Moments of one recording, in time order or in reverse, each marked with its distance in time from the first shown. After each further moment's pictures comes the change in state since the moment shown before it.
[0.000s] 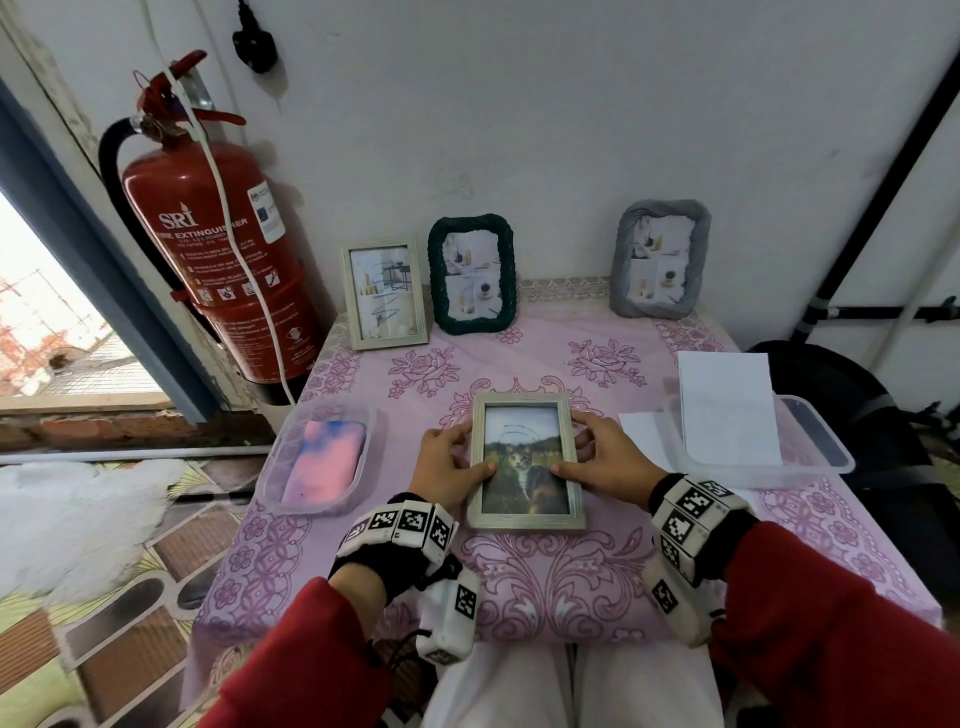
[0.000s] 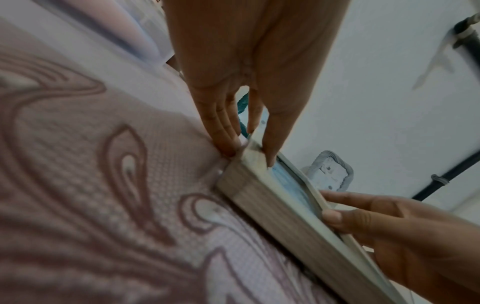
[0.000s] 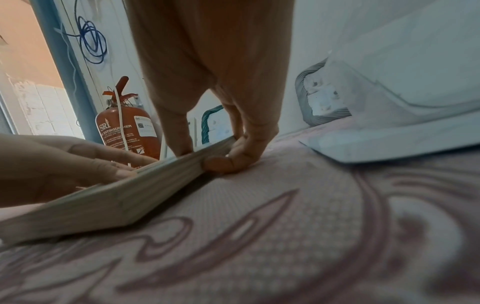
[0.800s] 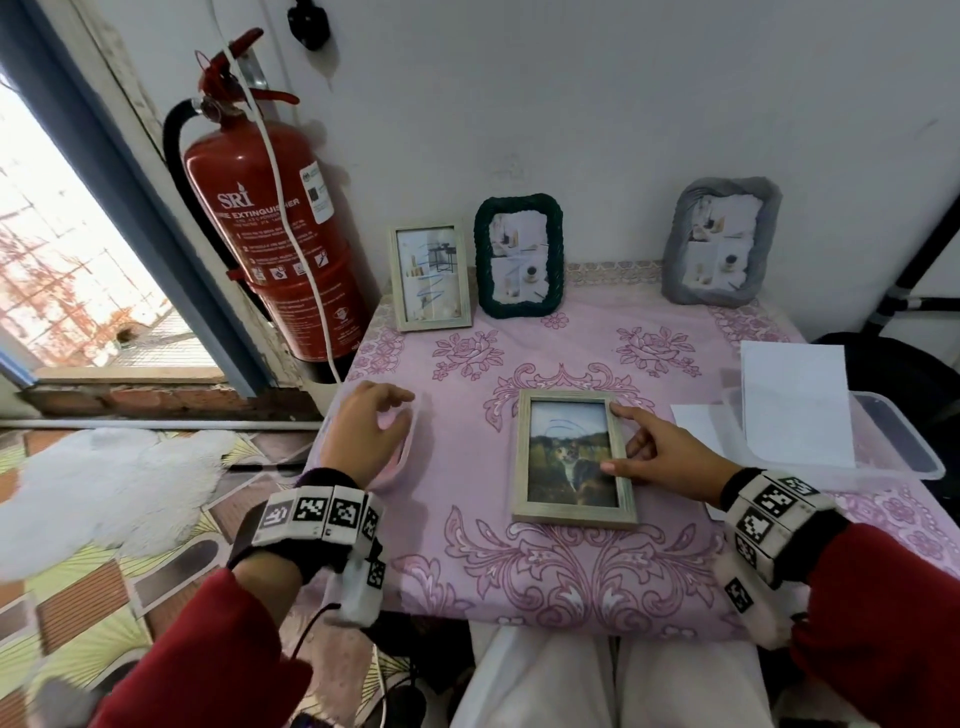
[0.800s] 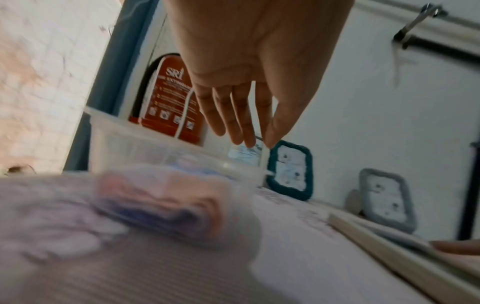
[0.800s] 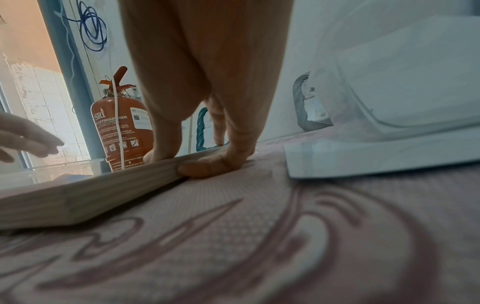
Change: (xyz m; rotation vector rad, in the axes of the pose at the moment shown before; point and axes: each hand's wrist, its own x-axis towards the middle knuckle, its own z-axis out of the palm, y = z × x) left_hand -0.022 -0.021 -0.118 0.317 0.299 0.144; right_hand 0.001 0.013 -0.009 -0.121 -0.125 0.062
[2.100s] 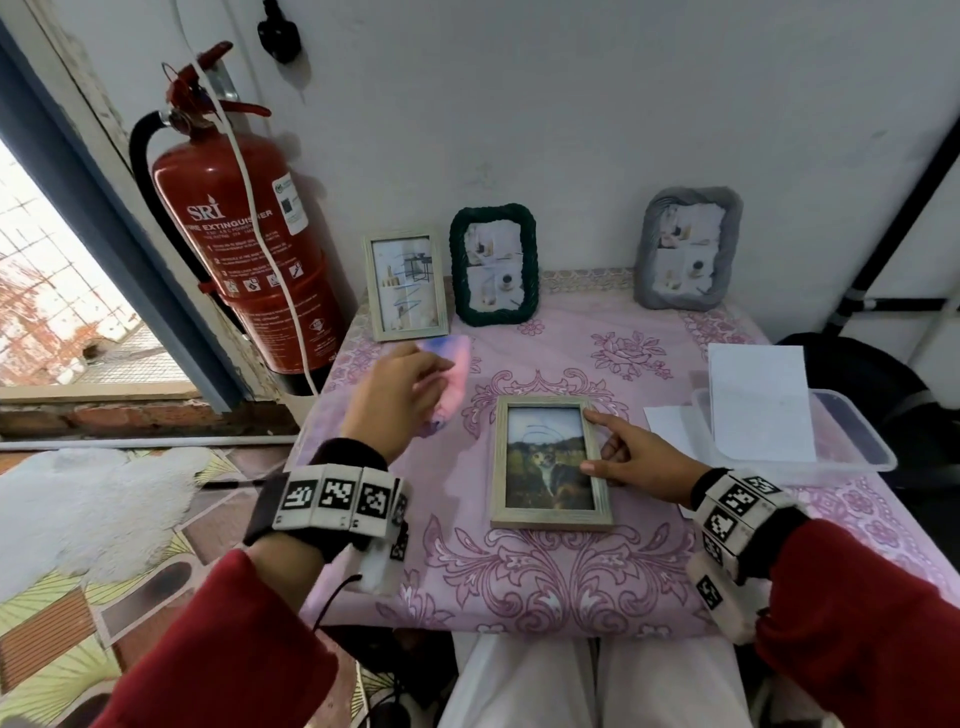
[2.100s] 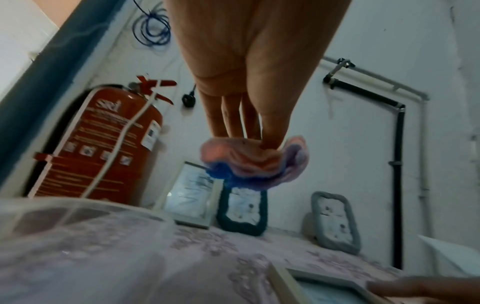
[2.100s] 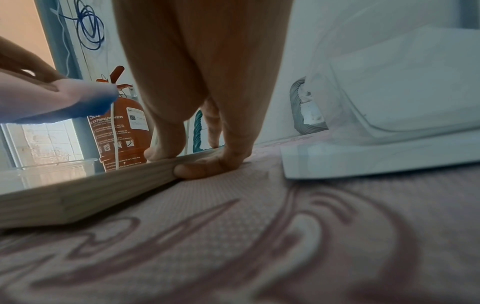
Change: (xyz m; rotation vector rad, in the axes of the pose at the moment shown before) left_hand 0.019 0.071 -0.001 0.041 -0.045 0.318; right_hand -0.001 0.001 0.000 0.003 -0.034 -0.025
